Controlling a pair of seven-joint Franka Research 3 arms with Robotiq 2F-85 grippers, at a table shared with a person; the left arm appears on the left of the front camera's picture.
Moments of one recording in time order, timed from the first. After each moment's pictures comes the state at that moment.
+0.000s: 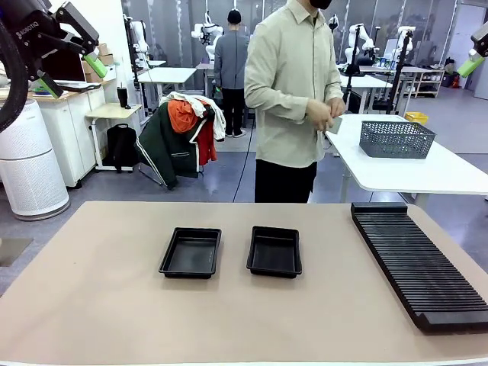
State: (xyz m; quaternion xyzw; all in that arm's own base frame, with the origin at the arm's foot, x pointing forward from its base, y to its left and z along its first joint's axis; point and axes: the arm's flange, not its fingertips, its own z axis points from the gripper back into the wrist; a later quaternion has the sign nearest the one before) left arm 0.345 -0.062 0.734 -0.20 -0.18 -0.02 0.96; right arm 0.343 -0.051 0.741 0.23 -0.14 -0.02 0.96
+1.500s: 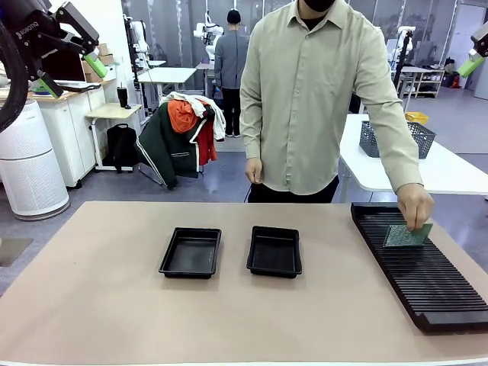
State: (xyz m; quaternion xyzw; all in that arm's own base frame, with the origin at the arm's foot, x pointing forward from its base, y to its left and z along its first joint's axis) left arm 0.345 -0.062 0.734 -0.20 -0.18 -0.02 0.96; right arm 0.343 -0.051 0.741 0.23 -0.14 -0.02 0.96
